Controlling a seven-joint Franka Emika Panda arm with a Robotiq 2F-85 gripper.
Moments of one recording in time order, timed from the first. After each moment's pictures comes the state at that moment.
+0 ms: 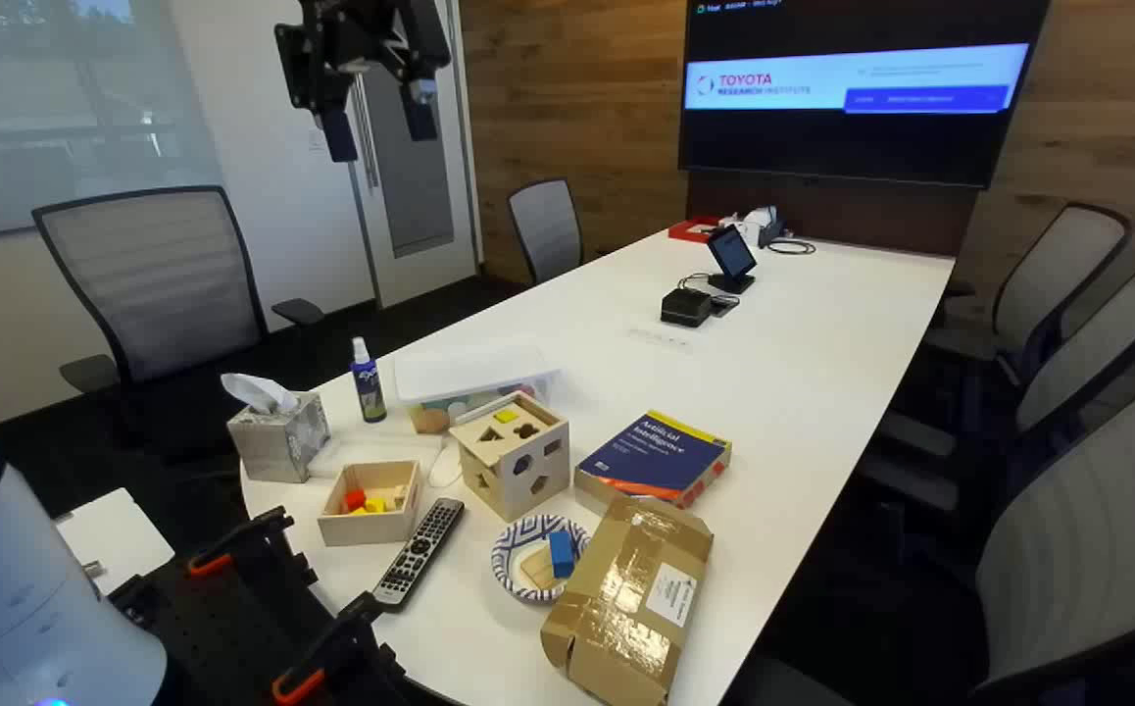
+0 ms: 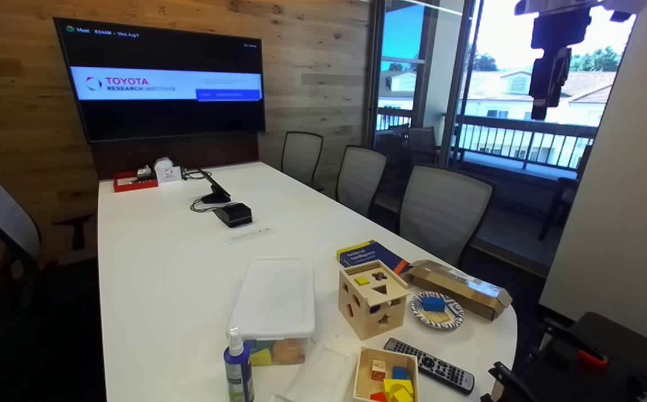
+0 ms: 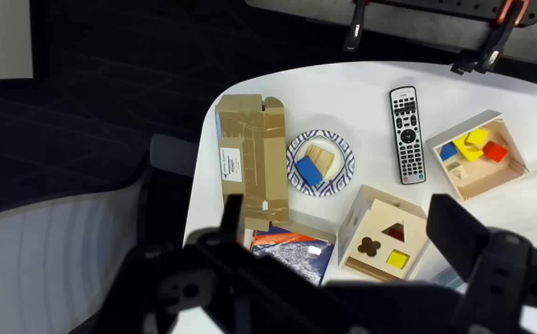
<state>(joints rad) -0.06 -0.71 -0.08 -2.35 -0.26 1.66 -0.29</state>
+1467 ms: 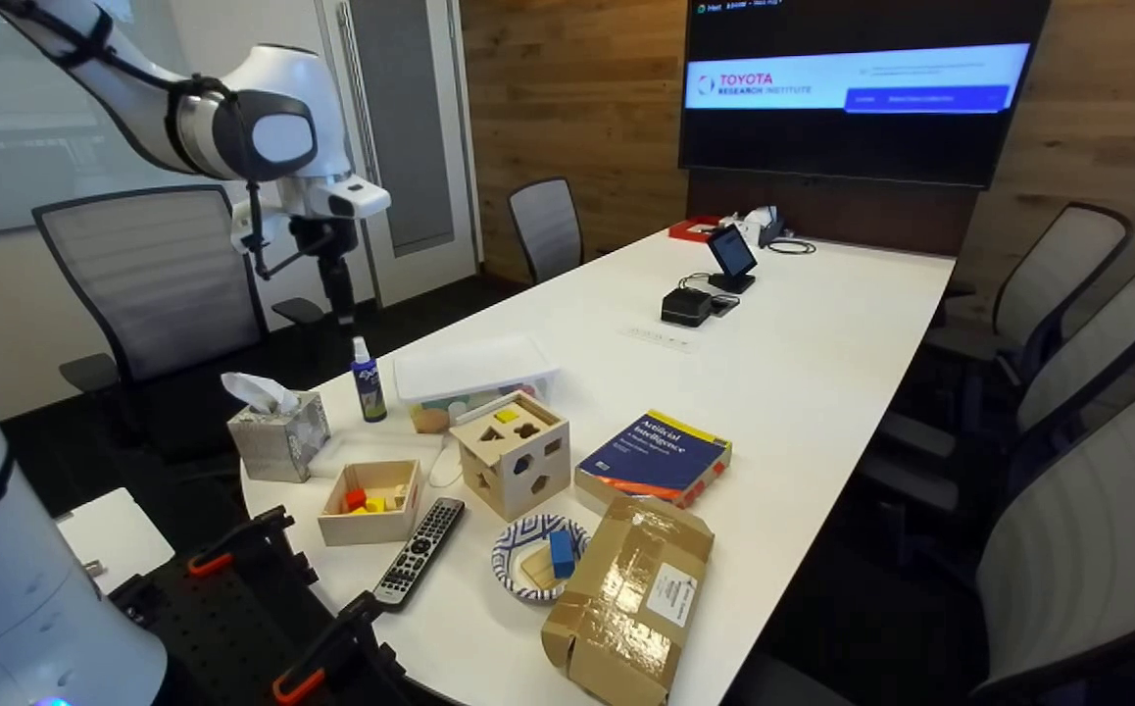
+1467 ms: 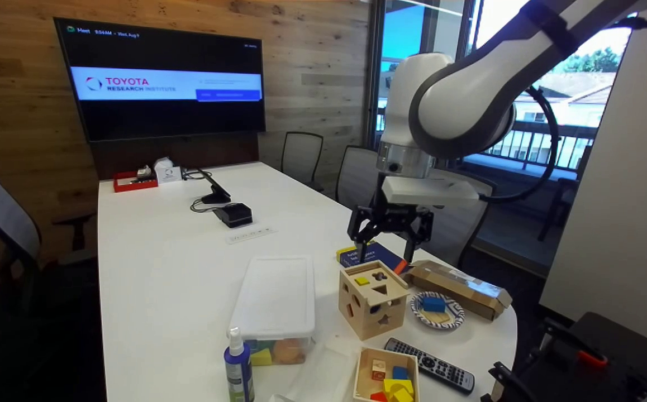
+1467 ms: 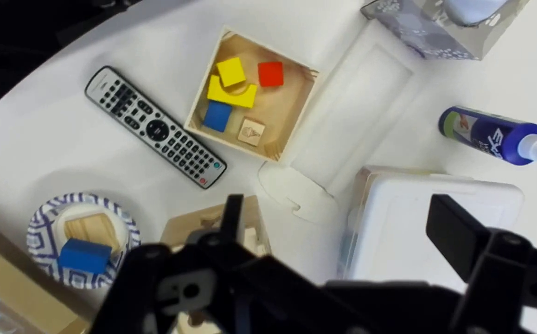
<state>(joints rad) 0.12 -0.15 0.30 -2.58 0.20 2.50 0.68</state>
